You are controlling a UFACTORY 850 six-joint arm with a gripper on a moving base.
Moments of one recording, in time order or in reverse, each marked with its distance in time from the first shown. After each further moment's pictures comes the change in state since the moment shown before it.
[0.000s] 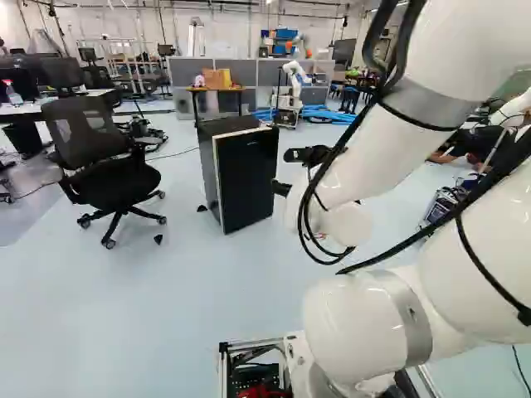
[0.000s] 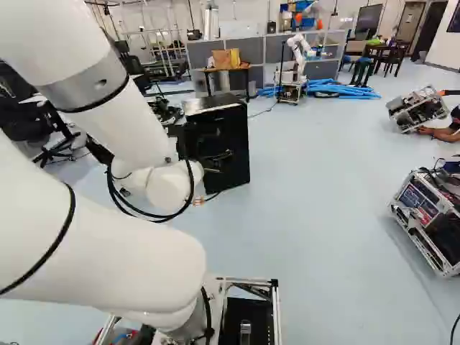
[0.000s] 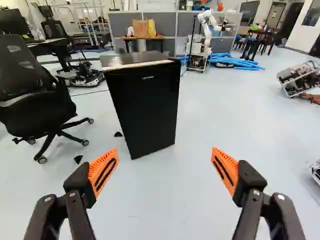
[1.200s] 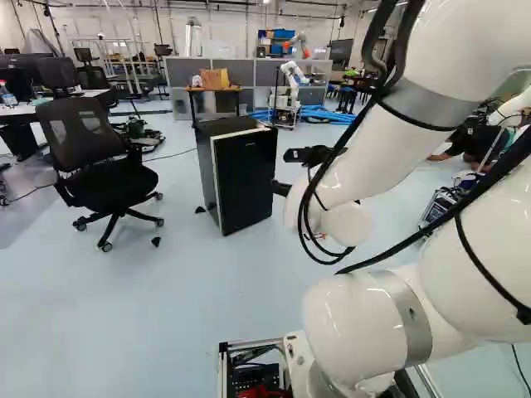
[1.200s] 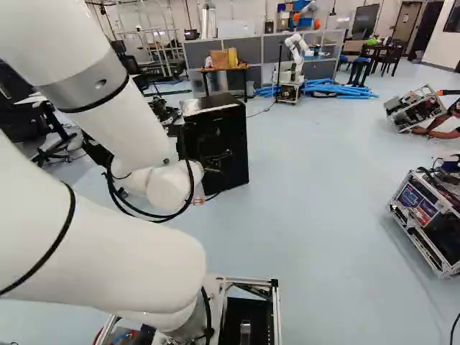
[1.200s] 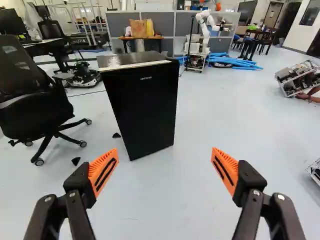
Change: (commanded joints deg) arm 0.0 0.0 0.0 0.0 0.0 0.0
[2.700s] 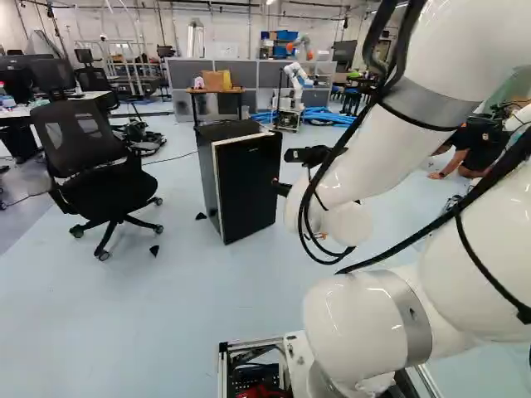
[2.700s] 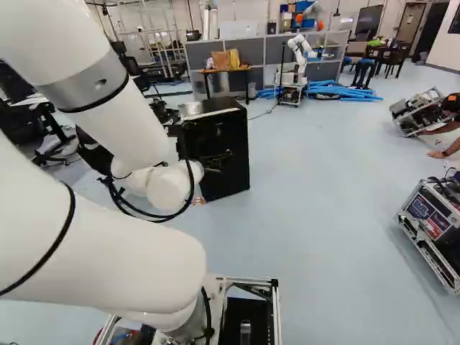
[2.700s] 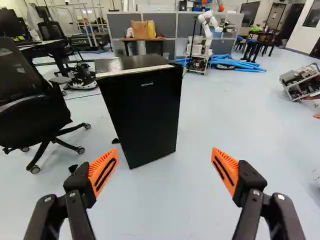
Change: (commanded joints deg) arm 0.0 0.0 0.0 0.0 0.0 0.0
